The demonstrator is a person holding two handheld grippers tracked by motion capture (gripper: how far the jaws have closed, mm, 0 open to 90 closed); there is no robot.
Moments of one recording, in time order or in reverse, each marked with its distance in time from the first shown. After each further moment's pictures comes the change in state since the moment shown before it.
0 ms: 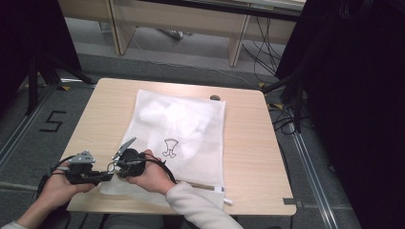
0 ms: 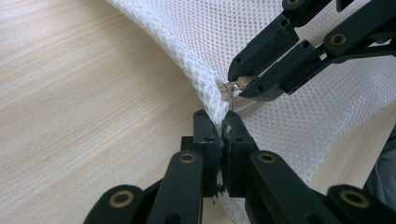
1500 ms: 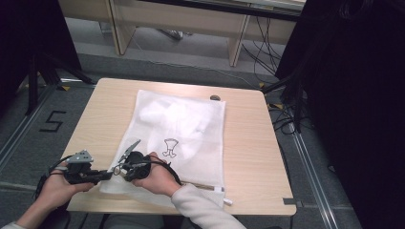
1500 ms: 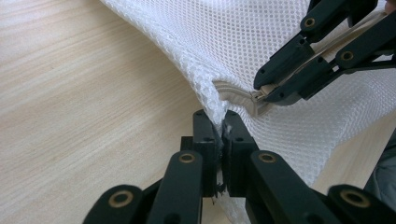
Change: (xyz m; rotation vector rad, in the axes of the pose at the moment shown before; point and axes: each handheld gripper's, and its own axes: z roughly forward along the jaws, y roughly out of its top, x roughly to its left) left arm 0.001 0.000 -0.002 -0.028 0.005 -0.010; right arm 0.000 -0.015 -0.006 0.062 -0.003 0.034
